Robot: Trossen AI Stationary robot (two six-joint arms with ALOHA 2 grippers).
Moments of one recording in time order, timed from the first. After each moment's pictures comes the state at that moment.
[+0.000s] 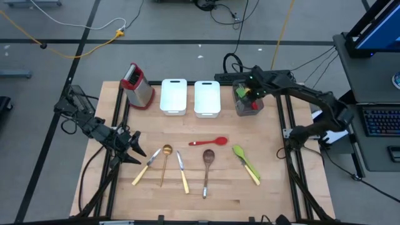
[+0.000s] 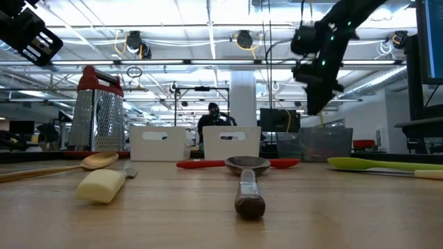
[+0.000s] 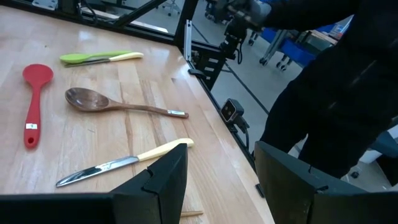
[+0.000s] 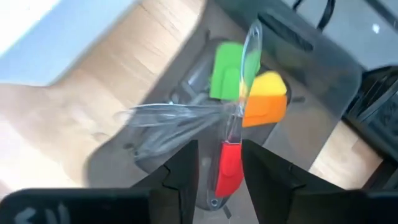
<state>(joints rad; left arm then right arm) -0.57 0.25 0.31 -0.29 -0.04 -0.41 -0.72 1.37 1.04 -0.77 0.10 0.07</state>
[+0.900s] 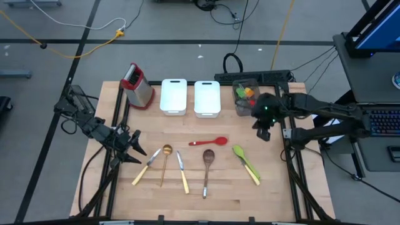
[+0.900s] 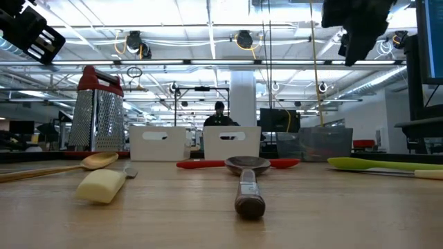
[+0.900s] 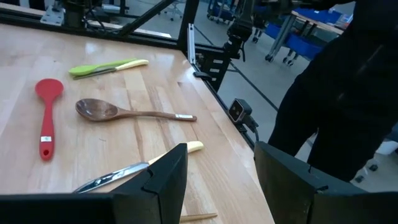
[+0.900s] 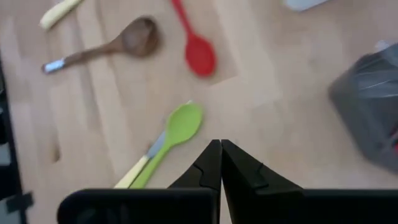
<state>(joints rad) -0.57 0.25 0.31 -0.29 -0.06 -0.34 -0.22 1.03 1.04 -1.09 -0.19 0.18</state>
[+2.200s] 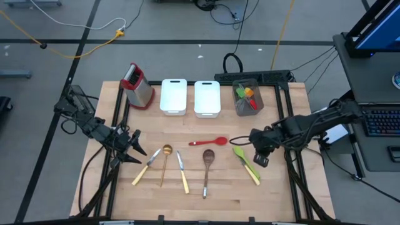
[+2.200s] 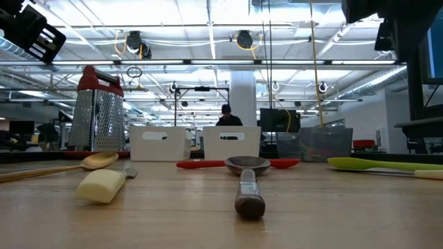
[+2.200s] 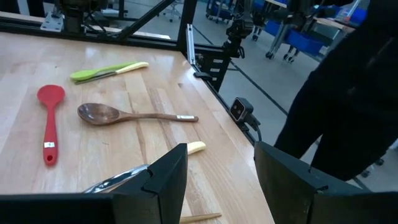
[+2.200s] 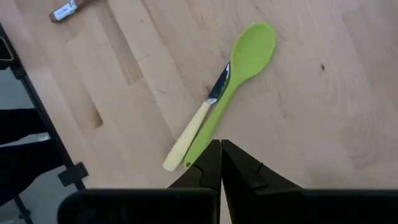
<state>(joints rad) -0.57 0.25 0.31 -0.29 -0.06 -0.30 0.30 1.16 1.04 -1.12 -0.07 0.80</state>
